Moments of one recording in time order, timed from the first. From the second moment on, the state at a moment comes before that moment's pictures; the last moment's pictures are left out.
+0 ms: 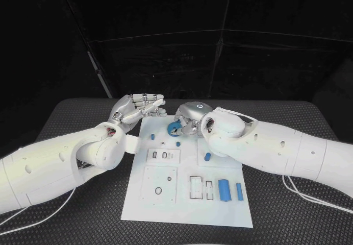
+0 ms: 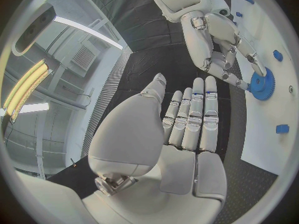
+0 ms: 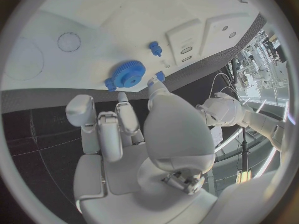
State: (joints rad) left arm 1.11 -0.89 0.07 1.60 -0.10 -0.35 0.48; left_hand 1.43 -0.06 0.08 0.18 0.05 0.92 0.21 0.13 0.07 1.00 0.16 0.11 0.07 1.10 0.11 0.22 0.19 0.17 1.00 0.21 0.32 0.14; right arm 1.23 -0.46 -0.02 1.33 -1.68 -0.25 -0.32; right_hand 1.26 -0.11 -0.02 0.29 0.31 0.90 0.17 0.08 0.07 1.36 0.09 1.30 1.27 1.47 0.01 1.54 1.31 0.13 1.22 0.12 1.32 0.96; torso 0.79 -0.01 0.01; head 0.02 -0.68
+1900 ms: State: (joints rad) left arm 1.11 -0.90 0.07 1.59 -0.10 -0.35 0.47; left_hand 1.43 -0.06 0.07 0.18 0.05 0.92 0.21 0.13 0.07 1.01 0.16 0.11 0.07 1.11 0.11 0.22 0.19 0.17 1.00 0.21 0.32 0.14; right arm 1.21 -0.93 -0.02 1.49 -1.27 -0.44 0.01; right_hand 1.46 -0.08 -0.08 0.18 0.33 0.93 0.17 0.08 0.07 1.37 0.08 1.30 1.26 1.47 0.01 1.54 1.31 0.13 1.21 0.11 1.32 0.93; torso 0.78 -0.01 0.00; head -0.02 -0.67
